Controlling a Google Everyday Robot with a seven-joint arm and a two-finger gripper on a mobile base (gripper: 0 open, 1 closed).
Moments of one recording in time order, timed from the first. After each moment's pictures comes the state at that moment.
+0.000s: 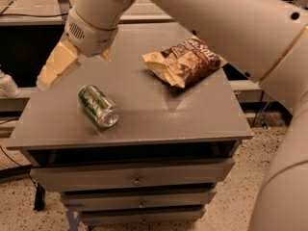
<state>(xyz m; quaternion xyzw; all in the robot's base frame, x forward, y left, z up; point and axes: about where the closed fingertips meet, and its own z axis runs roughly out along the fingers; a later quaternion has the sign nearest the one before) 0.531 0.170 0.930 -0.48 0.84 0.22 0.13</state>
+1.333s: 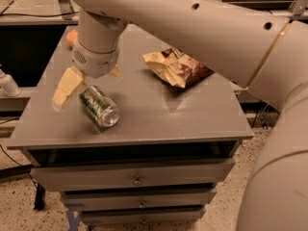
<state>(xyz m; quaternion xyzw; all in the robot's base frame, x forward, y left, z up) 0.531 0.152 0.867 -0.43 0.89 0.15 0.08</state>
